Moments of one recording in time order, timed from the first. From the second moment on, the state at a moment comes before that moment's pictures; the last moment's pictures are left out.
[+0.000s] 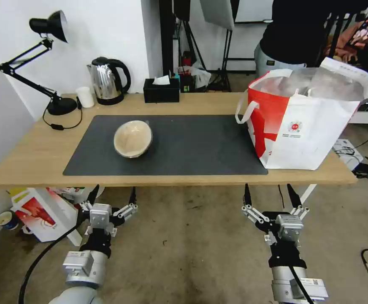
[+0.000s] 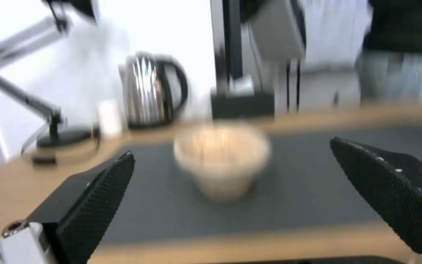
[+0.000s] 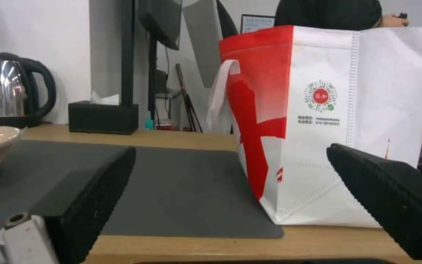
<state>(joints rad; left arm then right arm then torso) 1.73 -1.51 -0.60 -2.33 -0.12 -0.06 0.05 -1.76 0.99 0.16 2.34 -0.03 0.15 0.72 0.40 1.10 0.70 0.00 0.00</state>
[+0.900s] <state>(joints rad) 1.59 -1.52 -0.72 -2.48 -0.67 -0.09 0.09 -1.76 0.99 0.16 2.34 -0.03 0.15 0.72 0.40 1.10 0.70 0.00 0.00</state>
